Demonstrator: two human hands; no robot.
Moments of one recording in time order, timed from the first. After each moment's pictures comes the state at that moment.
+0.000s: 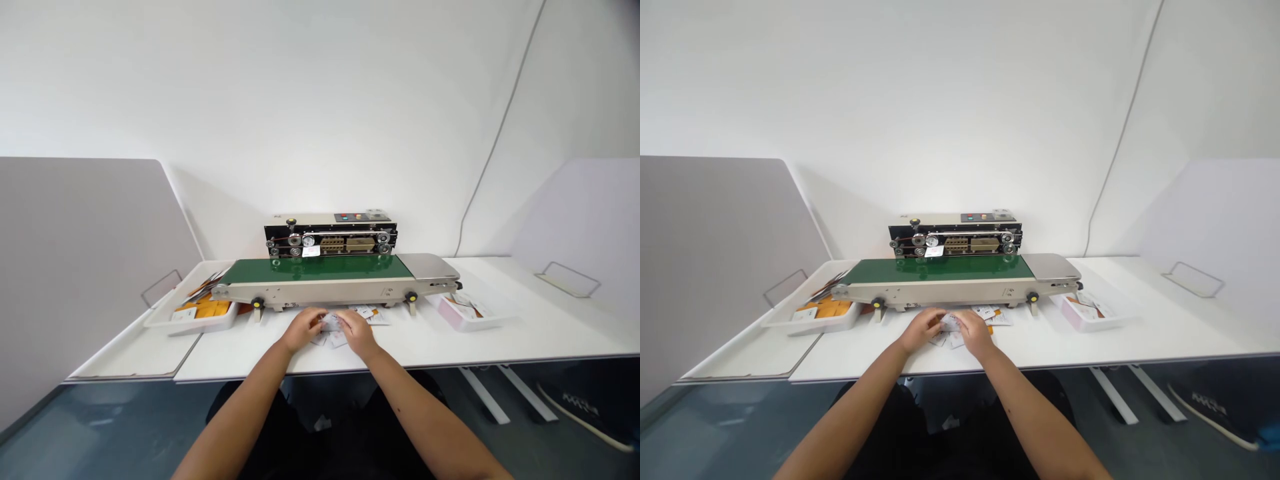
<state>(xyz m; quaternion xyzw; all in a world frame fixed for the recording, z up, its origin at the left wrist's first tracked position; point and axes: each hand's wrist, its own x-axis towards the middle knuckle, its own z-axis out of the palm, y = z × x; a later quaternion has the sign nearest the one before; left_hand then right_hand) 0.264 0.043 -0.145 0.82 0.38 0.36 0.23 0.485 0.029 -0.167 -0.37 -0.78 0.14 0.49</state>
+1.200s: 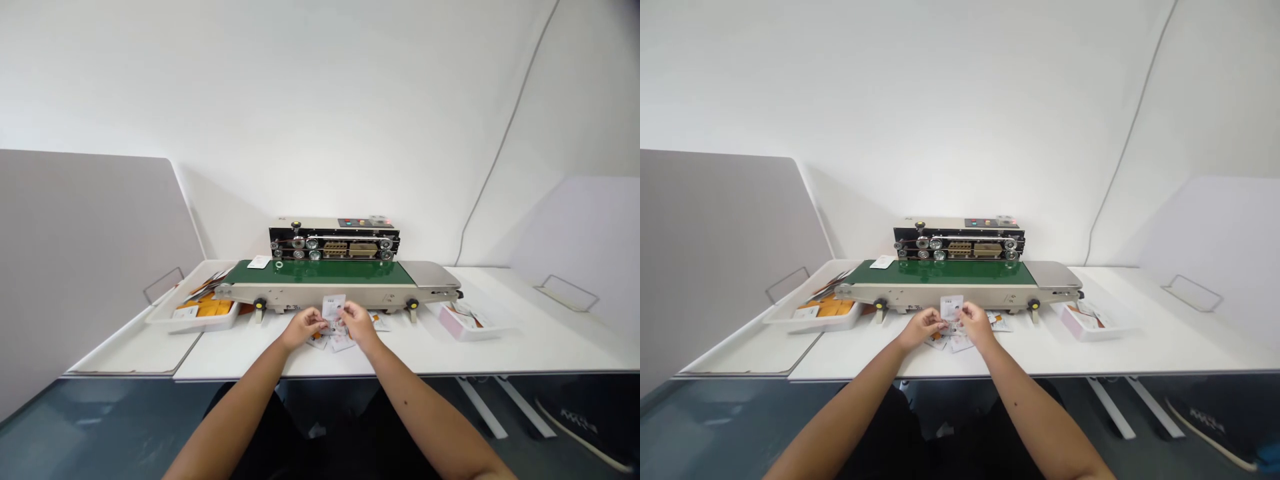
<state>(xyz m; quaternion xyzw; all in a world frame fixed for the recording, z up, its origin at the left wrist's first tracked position) 0.265 0.049 -0.150 0.63 0.36 0.45 0.52 0.470 0.048 -0.143 -0.37 -0.59 0.46 0.55</state>
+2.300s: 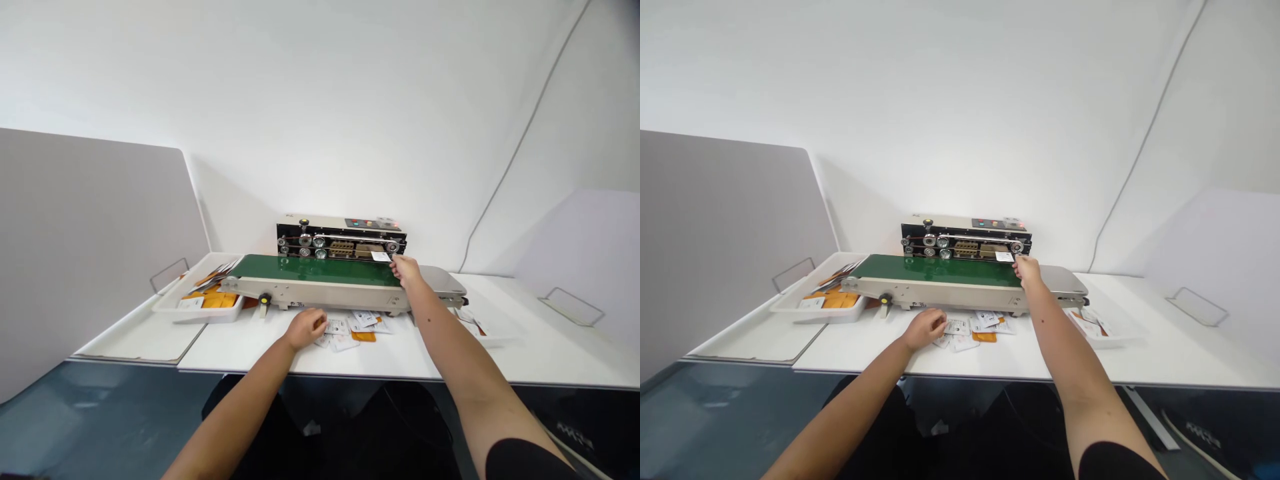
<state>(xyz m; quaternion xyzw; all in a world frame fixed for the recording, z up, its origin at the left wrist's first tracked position) 0.254 0.039 -0.146 0.84 0.42 0.33 0.07 0.593 0.169 -0.023 -0.58 -0.37 0.37 0.63</state>
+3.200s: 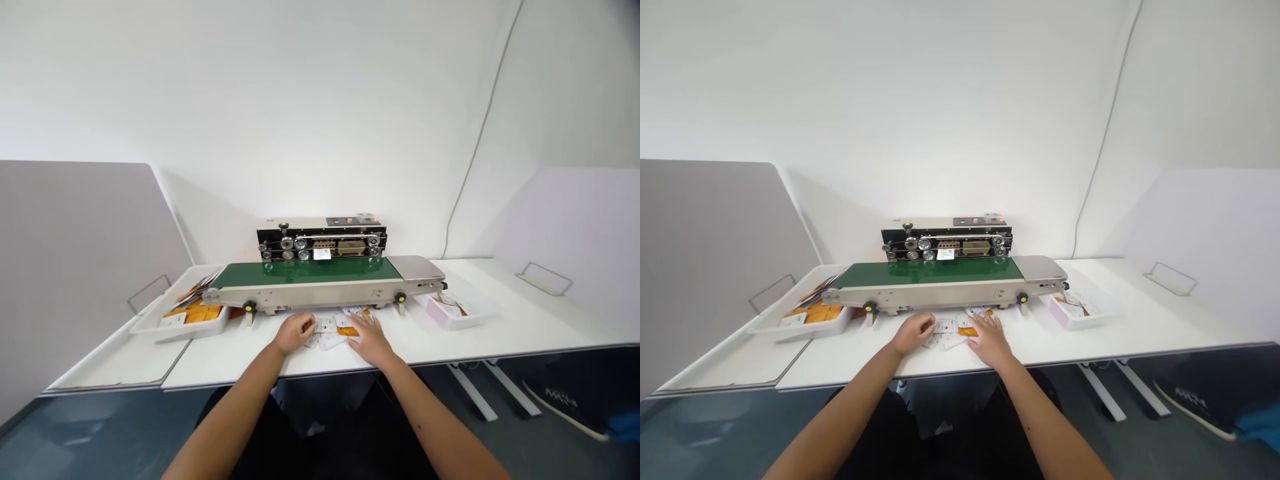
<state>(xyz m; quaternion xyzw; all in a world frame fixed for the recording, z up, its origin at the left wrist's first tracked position) 0.264 0.040 -0.145 0.85 0.43 0.30 0.10 0.546 0.013 -0.181 -0.57 -0.80 0.06 0.20</state>
